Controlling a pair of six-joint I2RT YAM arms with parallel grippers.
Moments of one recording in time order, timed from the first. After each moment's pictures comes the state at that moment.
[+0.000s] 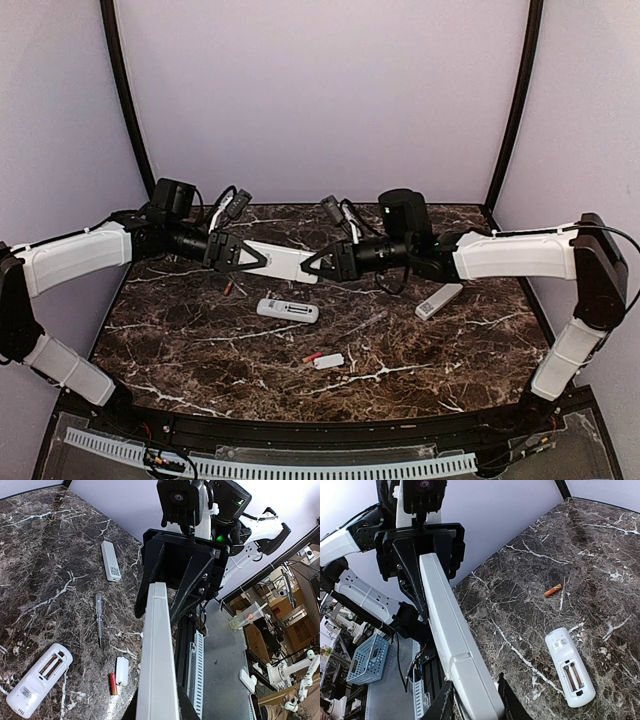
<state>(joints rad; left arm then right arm) -0.43 1.40 1.01 -0.27 1.08 -0.14 0.84 1.67 1.12 0.20 -0.63 0.42</state>
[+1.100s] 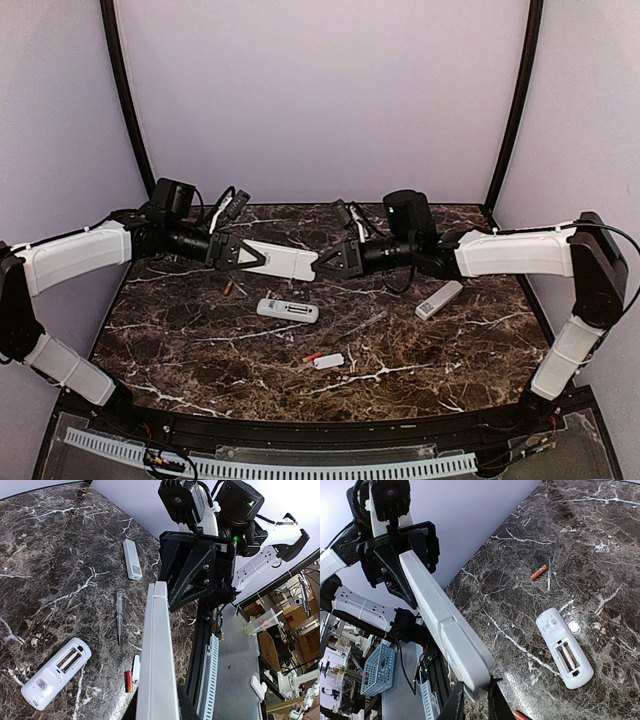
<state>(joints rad) -0.43 1.41 1.02 -0.30 1.00 -0.12 0.79 1.68 1.11 0.17 -0.65 0.52</state>
